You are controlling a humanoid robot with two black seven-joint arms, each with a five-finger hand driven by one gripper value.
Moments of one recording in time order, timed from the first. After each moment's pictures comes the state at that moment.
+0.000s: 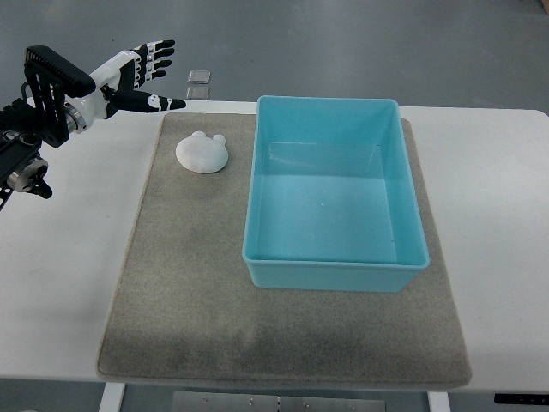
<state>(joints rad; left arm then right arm) -0.89 0.47 -0.67 -0.65 0.96 -0.28 -0.41 0.00 0.00 0.06 0.12 -0.12 0.20 0.03</state>
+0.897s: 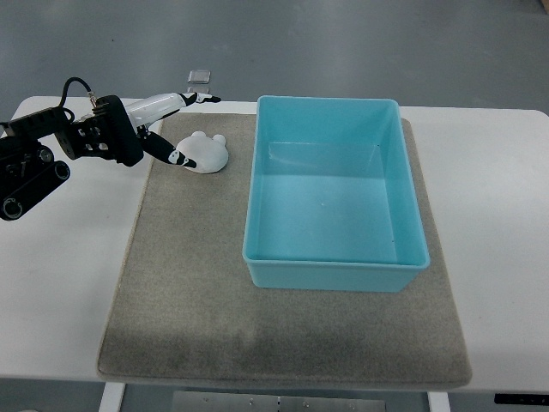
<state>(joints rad) -0.93 0.50 -0.46 -0.76 1.42 -0.08 -0.55 0.00 0.00 0.06 0.12 -0.12 0.20 0.03</state>
